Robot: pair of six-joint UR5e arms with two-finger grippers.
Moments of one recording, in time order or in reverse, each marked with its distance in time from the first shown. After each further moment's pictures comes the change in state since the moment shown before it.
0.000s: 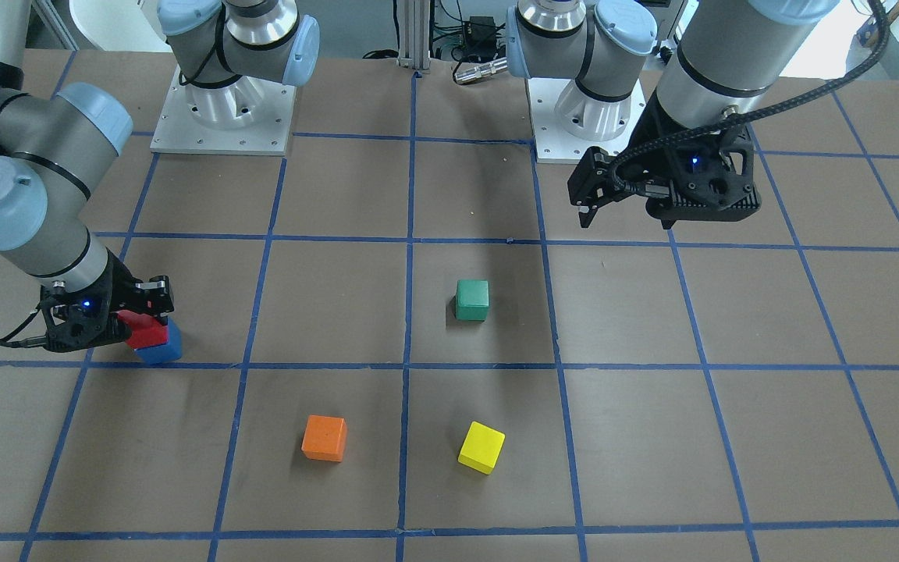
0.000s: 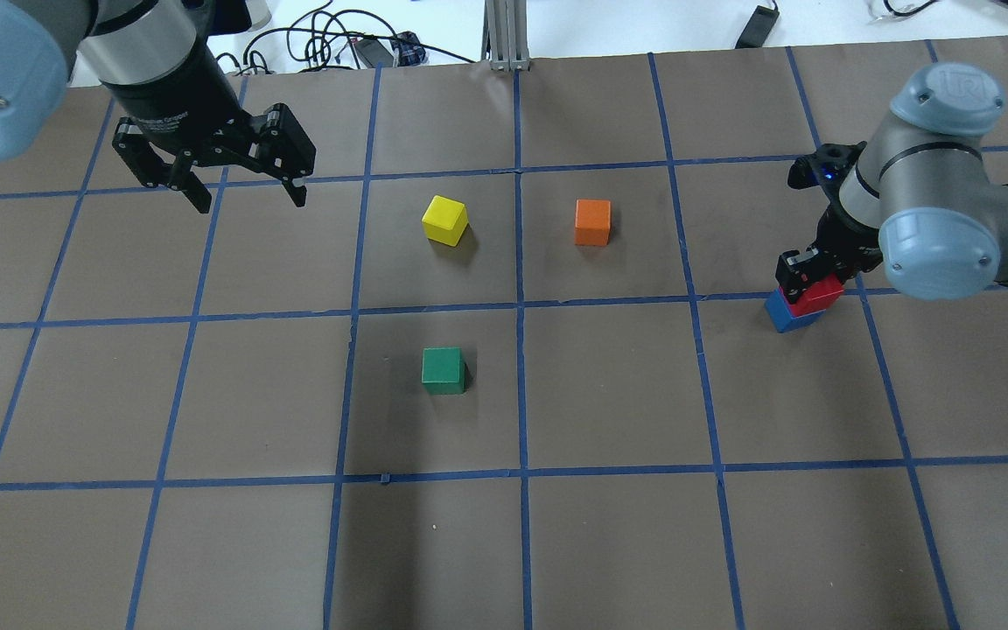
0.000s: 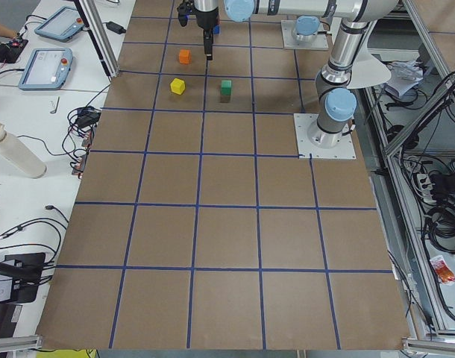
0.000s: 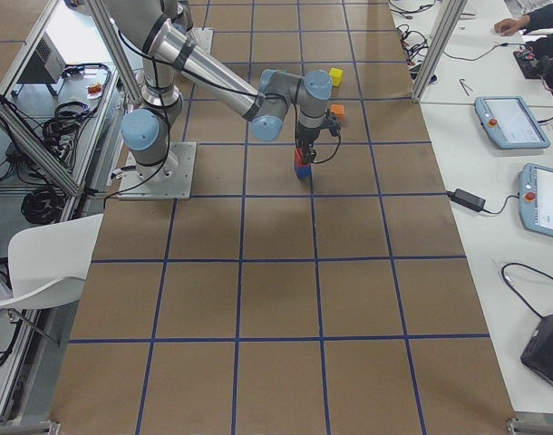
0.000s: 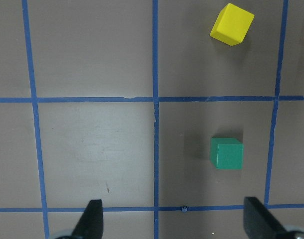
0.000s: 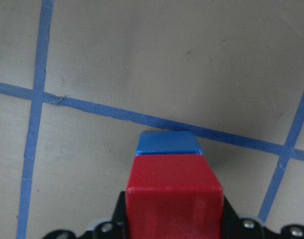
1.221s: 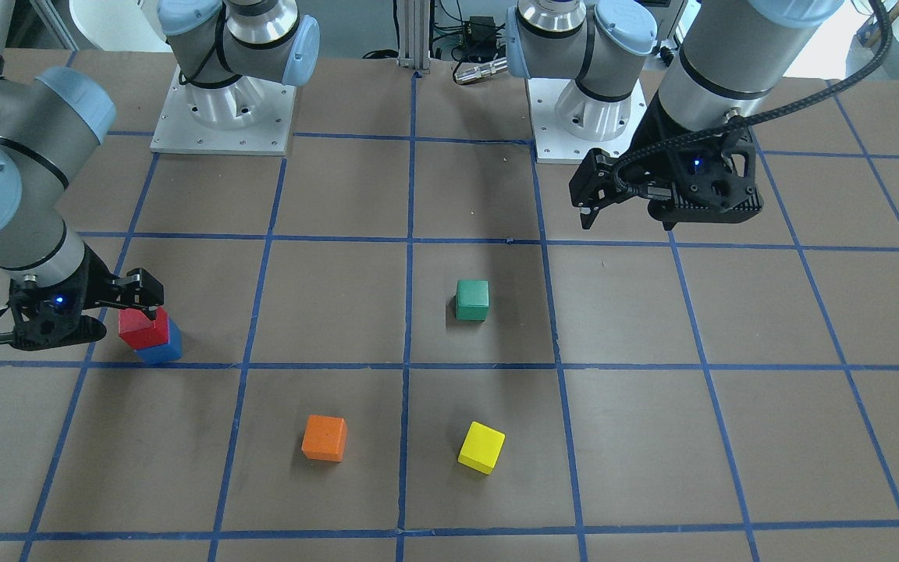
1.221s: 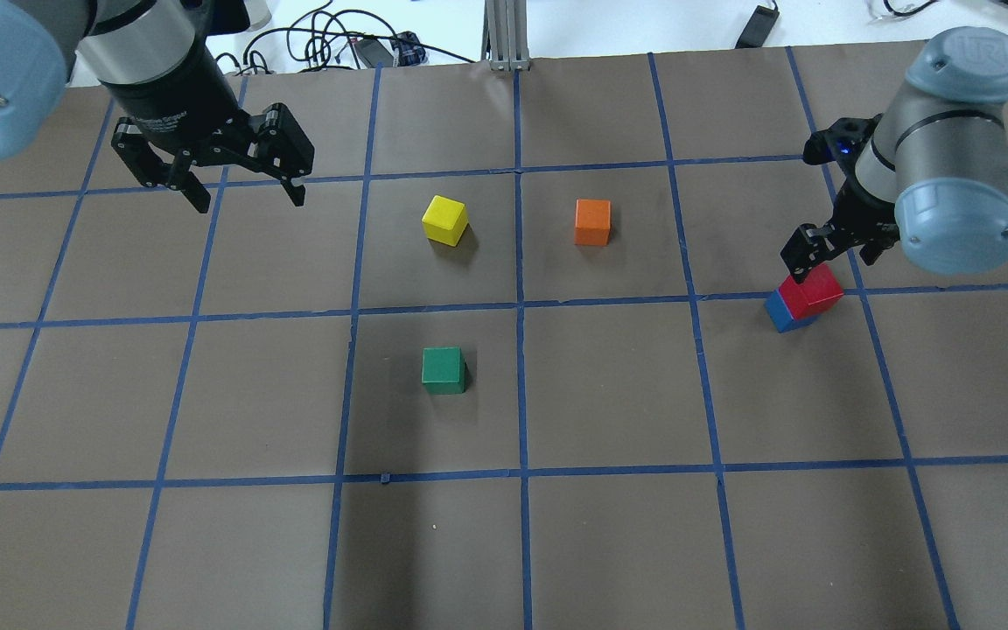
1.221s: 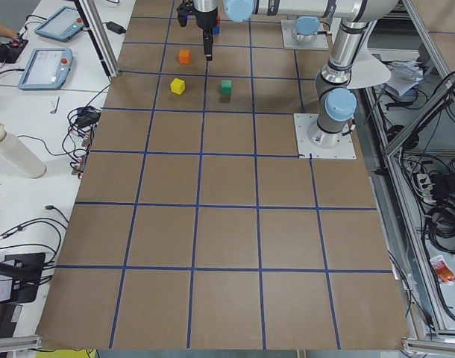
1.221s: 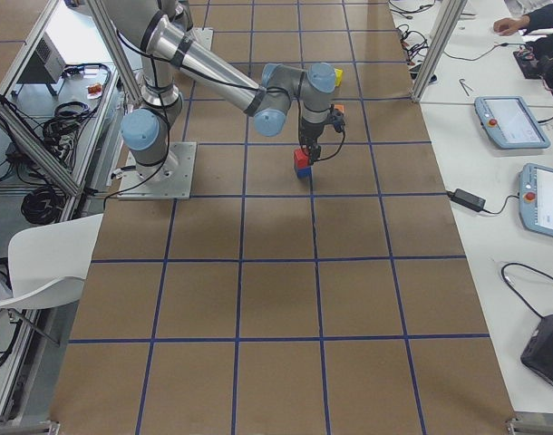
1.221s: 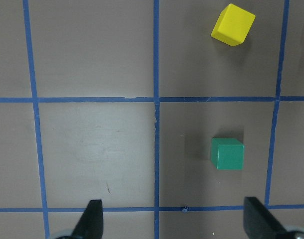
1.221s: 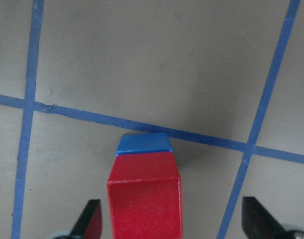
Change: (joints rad) left arm 0.003 -0.002 0.002 0.000 0.000 0.001; right arm 0.000 -0.024 -0.096 0.100 -0.039 0.024
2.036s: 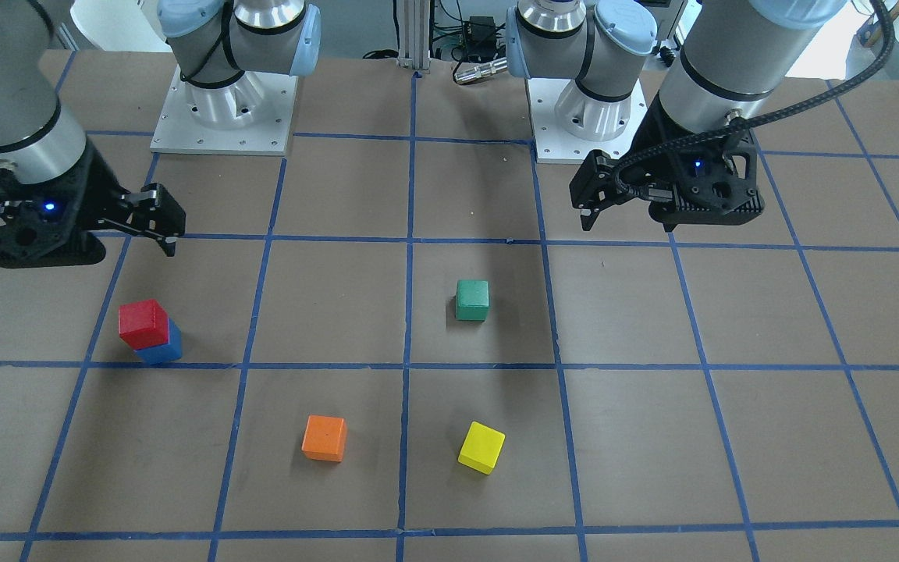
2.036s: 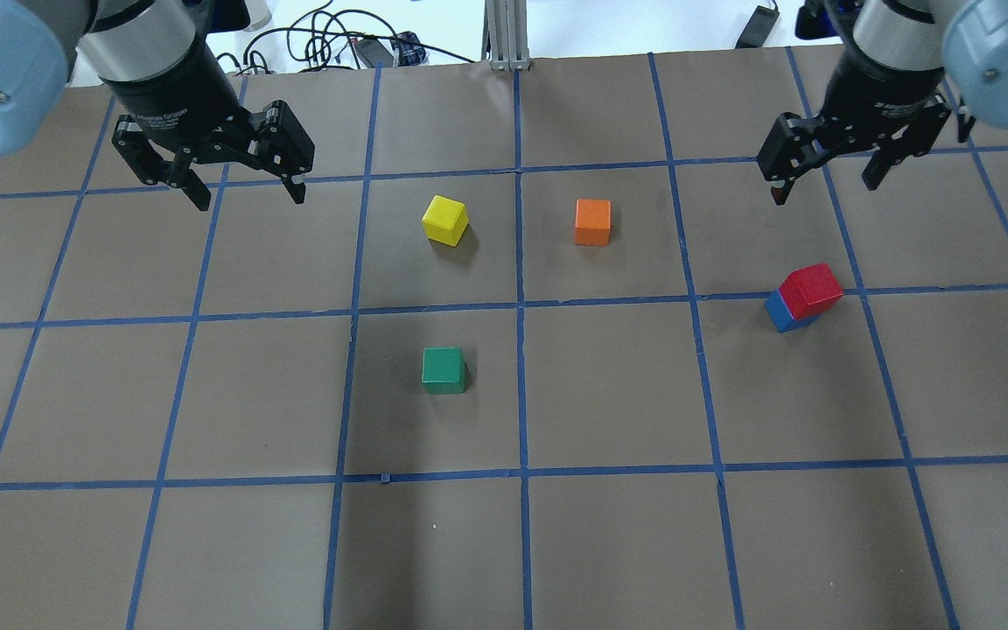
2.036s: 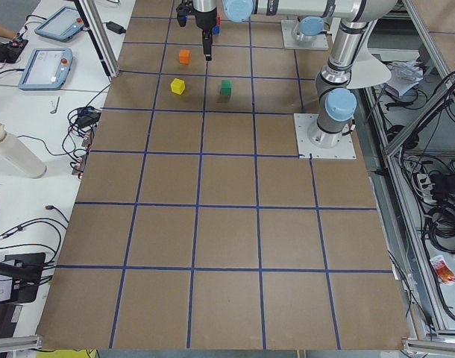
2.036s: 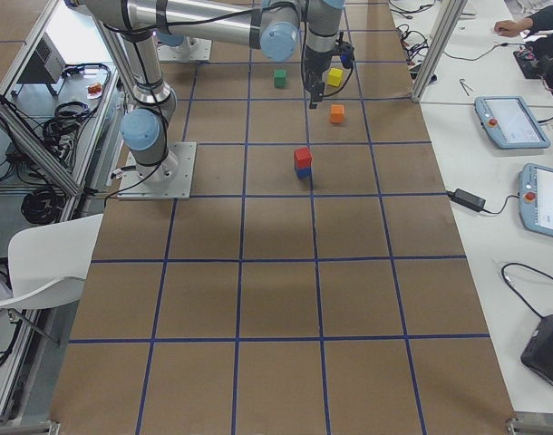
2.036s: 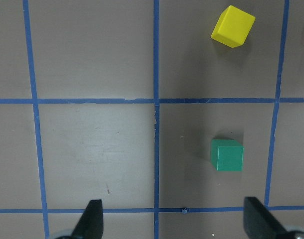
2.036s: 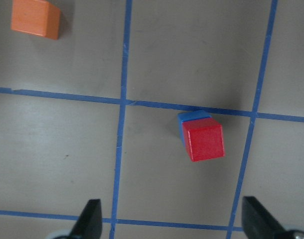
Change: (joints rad) left arm 0.000 -0.005 0.005 0.000 0.000 -0.002; right arm 0.188 -0.114 -0.295 0.417 0.008 0.269
